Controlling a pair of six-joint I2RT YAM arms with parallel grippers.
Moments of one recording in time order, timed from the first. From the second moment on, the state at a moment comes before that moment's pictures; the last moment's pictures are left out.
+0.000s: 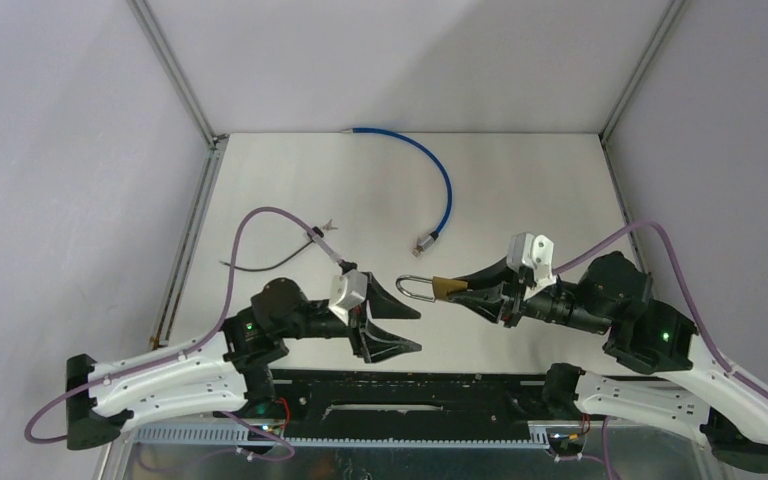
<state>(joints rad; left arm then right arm) -1.17 0.76 0.63 0.23 0.43 -0.23 1.10 0.66 1.06 -0.42 -0.20 -0.06</state>
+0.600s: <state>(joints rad) -1.13 0.69 0.60 0.20 0.34 -0.22 1.10 0.58 1.02 -0.41 -0.32 -0.07</state>
